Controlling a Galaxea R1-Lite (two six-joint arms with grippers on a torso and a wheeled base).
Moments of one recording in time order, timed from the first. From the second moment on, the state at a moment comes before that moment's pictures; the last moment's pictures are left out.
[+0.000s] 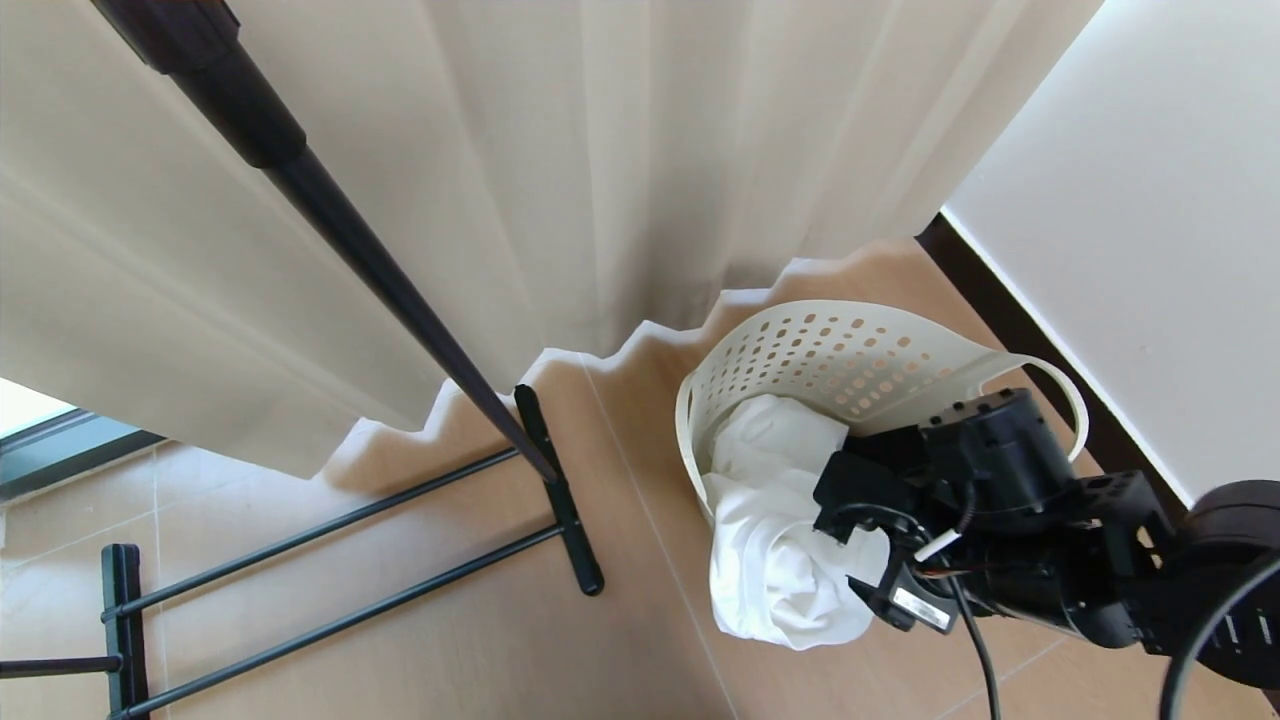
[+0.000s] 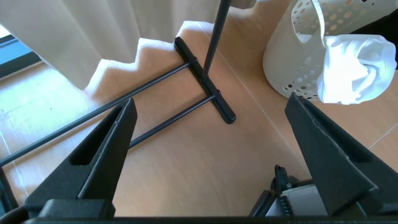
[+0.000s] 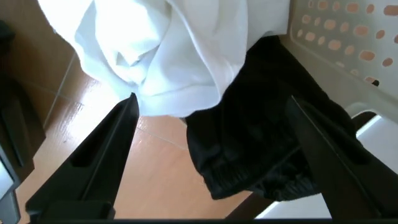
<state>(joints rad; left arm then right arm) 0.00 0.00 -0.01 0.02 -0.19 0.03 0.59 1.72 -0.78 -0.11 -0.40 -0.55</state>
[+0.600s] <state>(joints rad) 0.00 0.00 -0.01 0.02 -0.19 0.03 0.52 1.96 -0.93 -0.25 -0.47 -0.55</state>
